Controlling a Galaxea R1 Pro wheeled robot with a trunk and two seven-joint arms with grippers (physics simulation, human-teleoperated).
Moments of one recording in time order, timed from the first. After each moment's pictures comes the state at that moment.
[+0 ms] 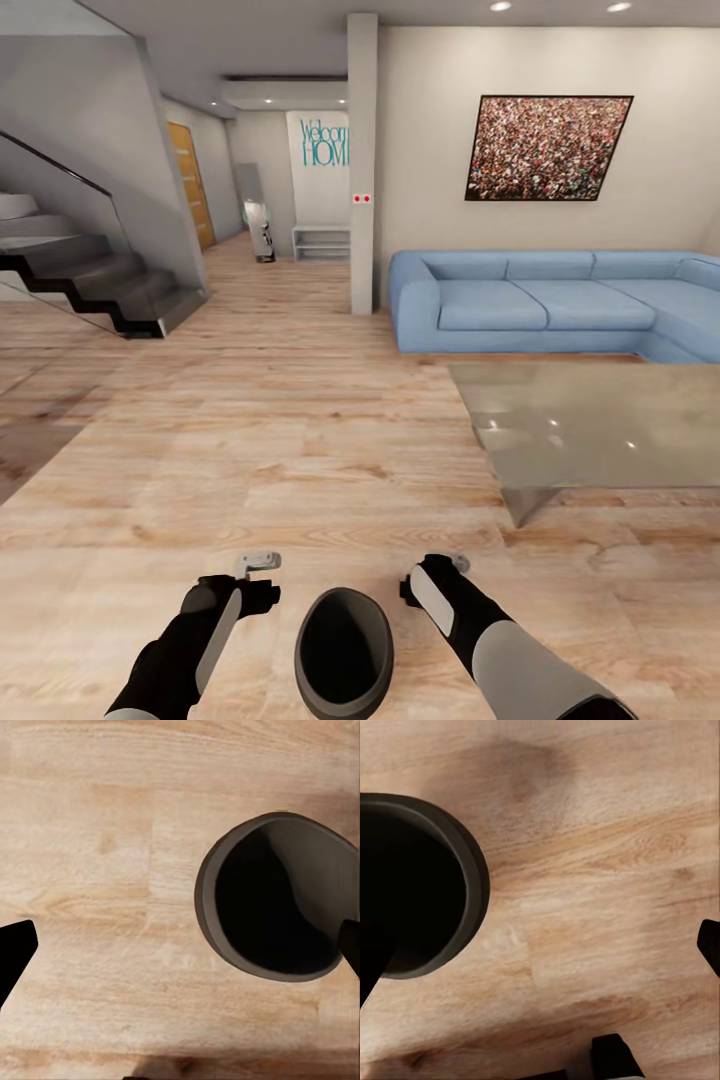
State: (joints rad) left arm -0.42 -0.05 -0.01 -0.95 0.11 0.73 0.13; right arm -0.69 0.17 0.29 -0.42 -0.52 0.52 -0.53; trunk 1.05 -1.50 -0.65
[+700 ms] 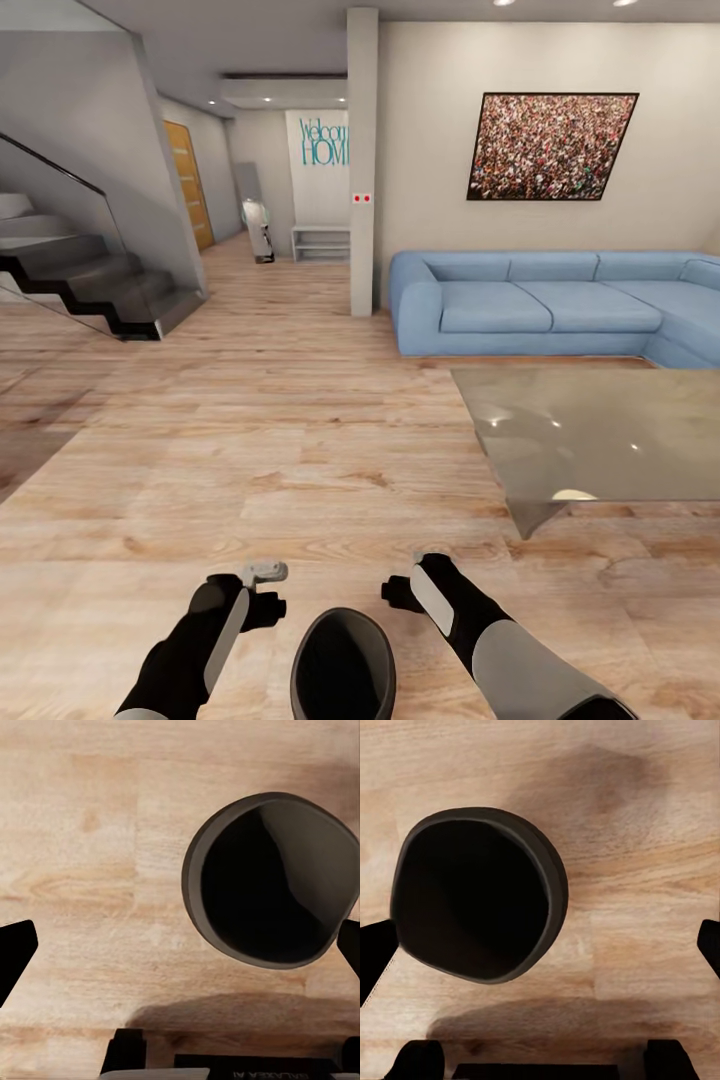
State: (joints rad) left arm -0.42 -0.08 0.00 -0.95 0.11 0.86 0.15; right arm -0.69 0.17 0.29 -0.43 -0.52 0.57 -0.32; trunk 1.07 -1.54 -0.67
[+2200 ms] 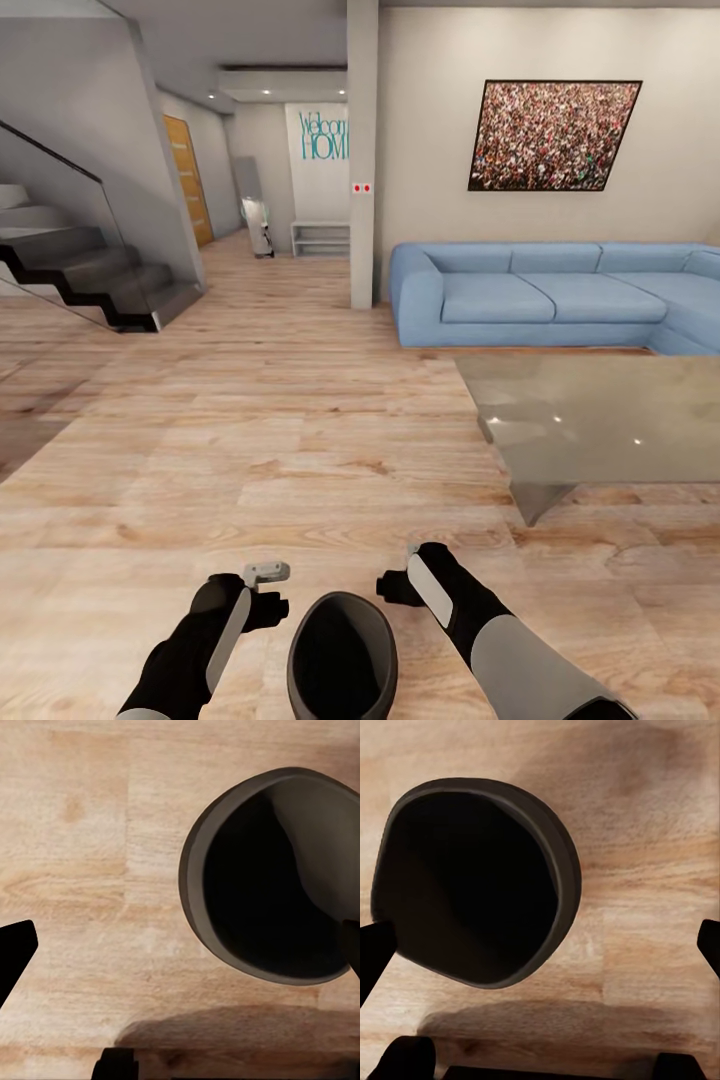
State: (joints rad) left arm -0.42 -0.09 0.00 -0.96 0.11 0.86 0.15; right arm -0.69 0.17 0.30 -0.50 -0.53 0.69 -0.31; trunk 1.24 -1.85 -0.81
